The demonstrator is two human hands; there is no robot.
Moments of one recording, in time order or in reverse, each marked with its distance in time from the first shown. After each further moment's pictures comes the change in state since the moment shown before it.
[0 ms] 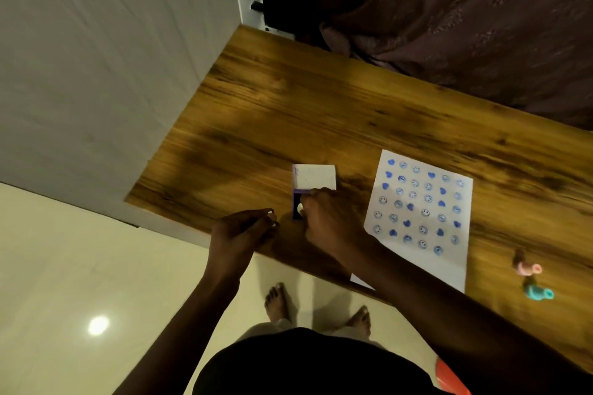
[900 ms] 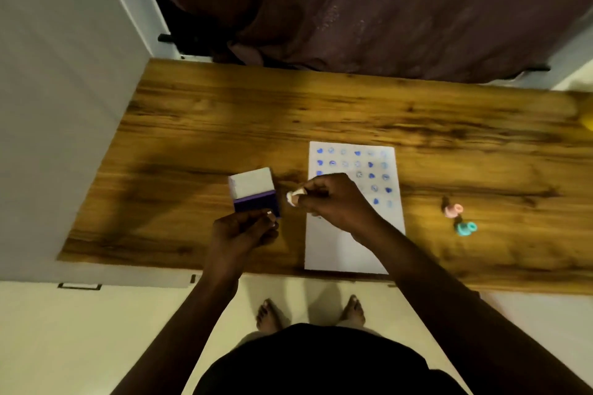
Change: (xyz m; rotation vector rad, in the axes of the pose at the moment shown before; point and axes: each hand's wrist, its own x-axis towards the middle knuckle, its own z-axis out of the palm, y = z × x) left_hand -0.008 0.008 0.082 0.039 -0.262 -0.023; right_hand -0.074 0.092 -0.040 1.012 0.156 0.425
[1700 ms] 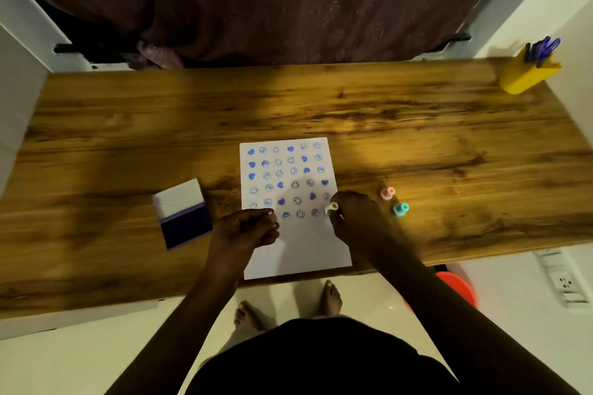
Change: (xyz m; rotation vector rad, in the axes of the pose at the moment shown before) left_hand 0.013 -0.012 0.118 0.083 -0.099 -0.119; right_hand -0.040 0.133 -0.097 -0.684 0.283 -0.038
